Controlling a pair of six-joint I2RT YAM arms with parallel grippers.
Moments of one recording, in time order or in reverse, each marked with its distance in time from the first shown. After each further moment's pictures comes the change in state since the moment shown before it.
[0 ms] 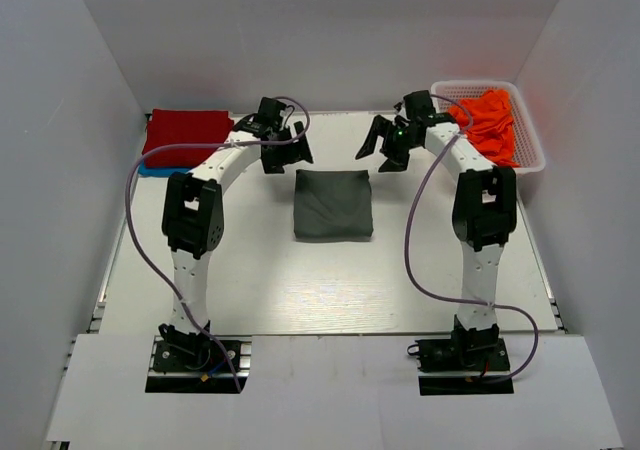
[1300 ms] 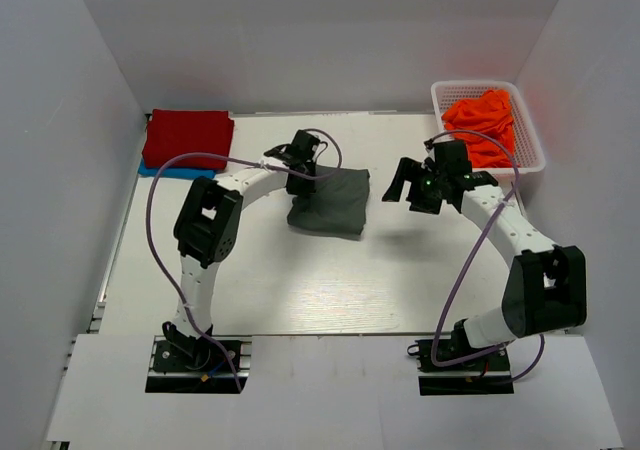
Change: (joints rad) left arm -0.175 -0.023 -0.253 0.145 -0.216 0.182; right arm -0.006 -0.694 -0.778 0.178 0.195 -0.064
